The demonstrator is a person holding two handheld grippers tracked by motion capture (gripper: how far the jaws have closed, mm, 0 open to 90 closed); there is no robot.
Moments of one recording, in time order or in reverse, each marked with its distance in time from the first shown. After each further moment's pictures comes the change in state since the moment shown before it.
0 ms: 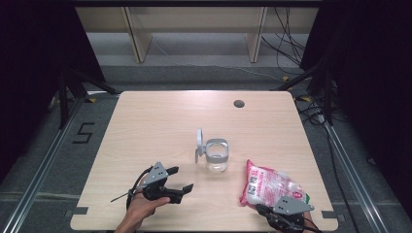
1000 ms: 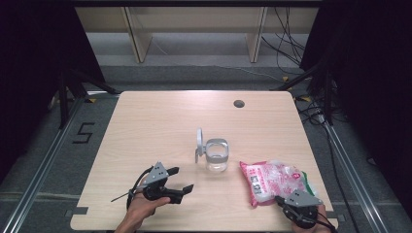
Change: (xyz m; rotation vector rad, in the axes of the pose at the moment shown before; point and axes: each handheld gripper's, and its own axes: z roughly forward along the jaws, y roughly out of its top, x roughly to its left) left arm 0.001 -0.001 0.001 0.004 -0.017 0.003; right arm -0.038 -0.013 -0.014 0.124 -0.232 -0.018
